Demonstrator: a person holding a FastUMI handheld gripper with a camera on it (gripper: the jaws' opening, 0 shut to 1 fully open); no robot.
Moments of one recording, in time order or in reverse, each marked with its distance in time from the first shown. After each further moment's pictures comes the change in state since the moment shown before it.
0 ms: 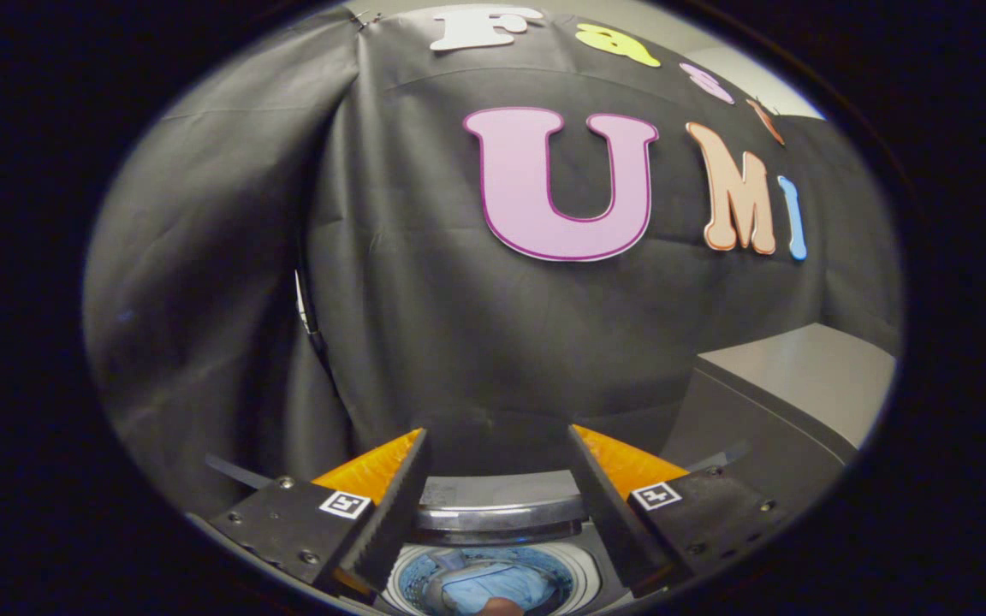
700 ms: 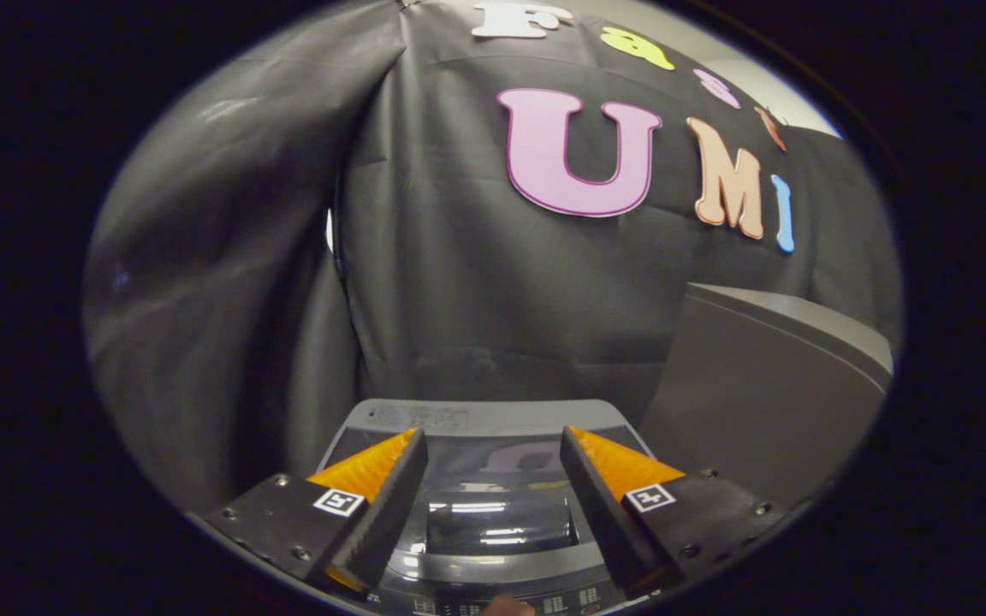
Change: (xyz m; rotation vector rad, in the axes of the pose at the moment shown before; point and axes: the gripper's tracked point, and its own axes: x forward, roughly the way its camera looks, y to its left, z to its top) arm -0.061 0.028 -0.096 -0.071 0.066 -0.029
